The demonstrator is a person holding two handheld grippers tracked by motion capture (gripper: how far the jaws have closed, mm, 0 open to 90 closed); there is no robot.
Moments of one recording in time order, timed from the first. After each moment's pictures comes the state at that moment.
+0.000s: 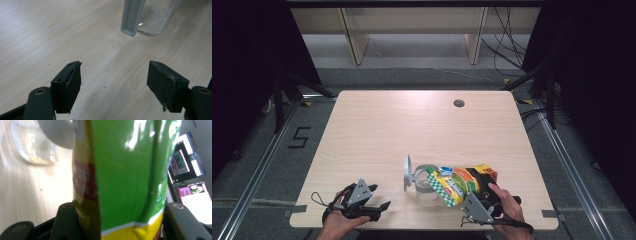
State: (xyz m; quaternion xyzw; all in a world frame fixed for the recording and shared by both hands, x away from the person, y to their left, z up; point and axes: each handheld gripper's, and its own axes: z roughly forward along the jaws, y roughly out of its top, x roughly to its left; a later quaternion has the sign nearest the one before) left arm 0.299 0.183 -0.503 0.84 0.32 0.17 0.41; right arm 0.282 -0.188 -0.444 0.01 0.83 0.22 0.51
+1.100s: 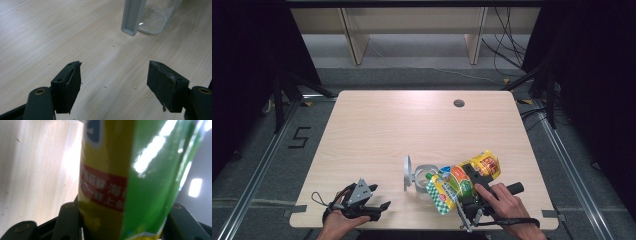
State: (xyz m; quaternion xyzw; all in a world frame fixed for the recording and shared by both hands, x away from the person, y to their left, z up) left arm 0.301 0.184 -0.502 0.84 0.31 0.17 0.40; right arm 0.285 -0.170 -0.434 -0.18 0.80 0.02 0.57
